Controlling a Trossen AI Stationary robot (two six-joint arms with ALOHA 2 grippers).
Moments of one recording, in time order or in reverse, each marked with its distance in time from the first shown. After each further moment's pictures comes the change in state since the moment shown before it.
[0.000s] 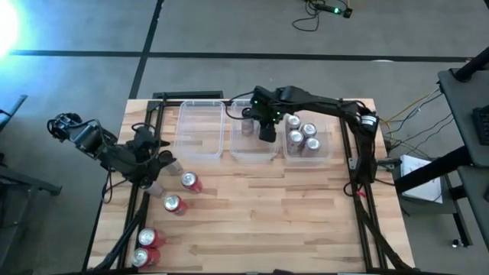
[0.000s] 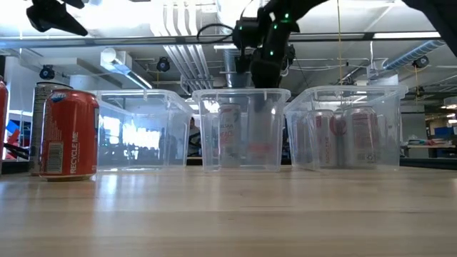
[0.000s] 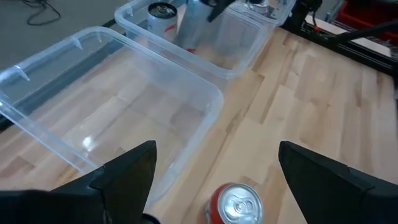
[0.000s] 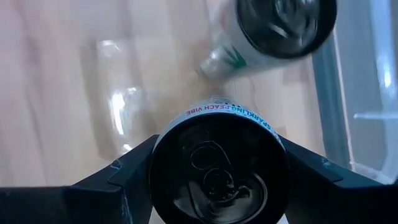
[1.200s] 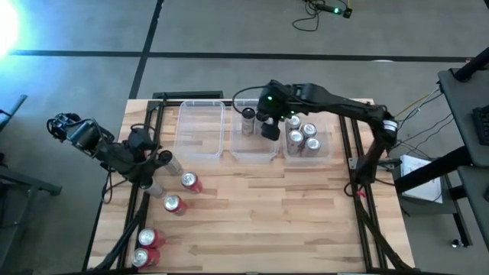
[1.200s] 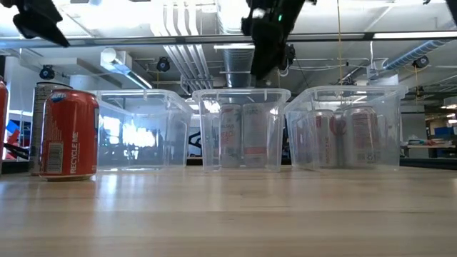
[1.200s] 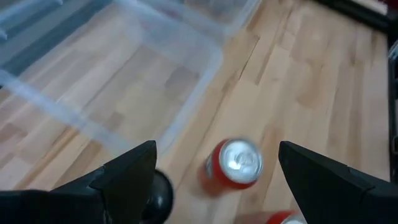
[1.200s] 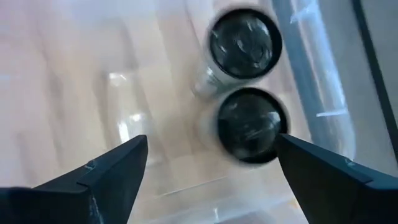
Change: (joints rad) left arm 0.000 -0.046 0.003 -0.114 0.145 -0.025; right arm -0.001 -0.084 0.002 0.021 -0.014 0.078
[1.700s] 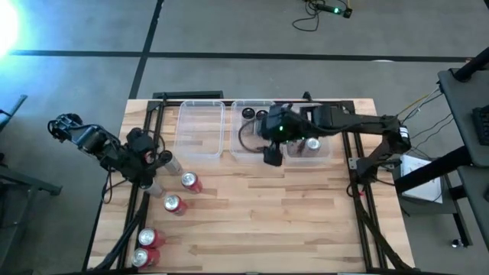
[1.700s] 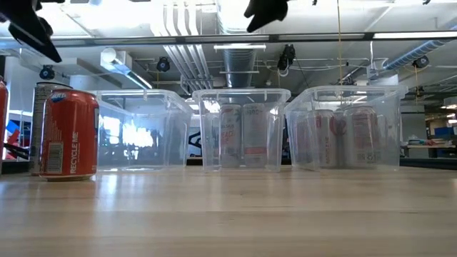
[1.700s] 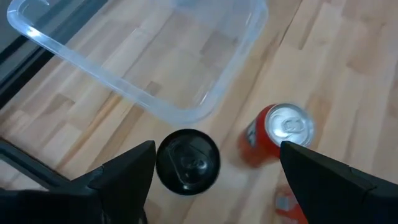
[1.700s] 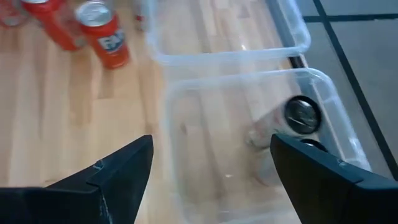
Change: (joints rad) left arm 0.000 0.023 -0.005 -0.190 0.017 -0.059; right arm 0.272 -0.196 0.000 0.062 0.082 0.147
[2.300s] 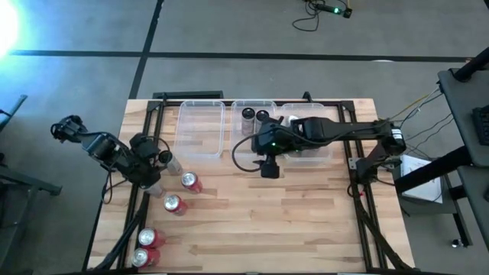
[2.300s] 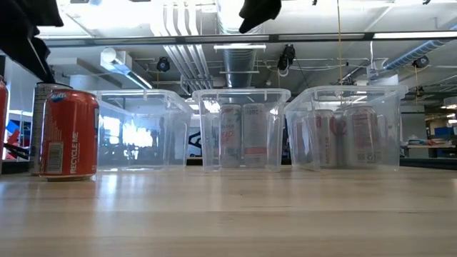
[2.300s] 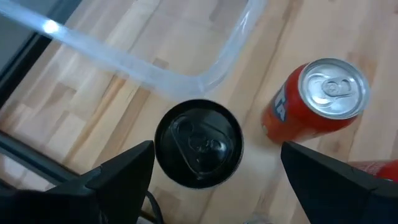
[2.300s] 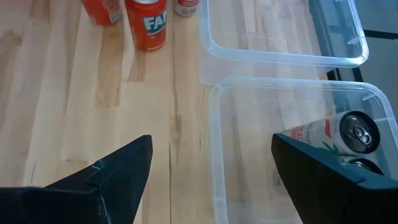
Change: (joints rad) left arm 0.000 -0.035 -0.185 0.048 0.016 0.068; right arm 0.151 0.061 -0.001 0.005 0.057 -0.012
